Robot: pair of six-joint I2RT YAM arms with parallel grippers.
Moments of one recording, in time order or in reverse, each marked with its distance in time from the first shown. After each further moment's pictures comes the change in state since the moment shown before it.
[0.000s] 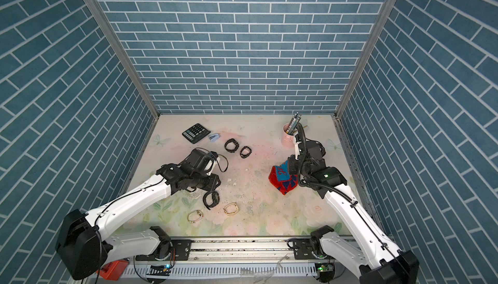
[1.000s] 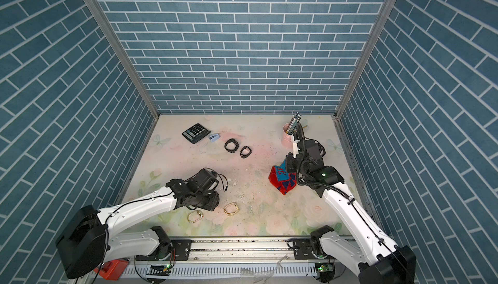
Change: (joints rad) left arm -0.113 0.022 -0.230 0.095 -0.052 -0.156; right arm -0.001 0.013 -0.014 0.089 -0.020 0.000
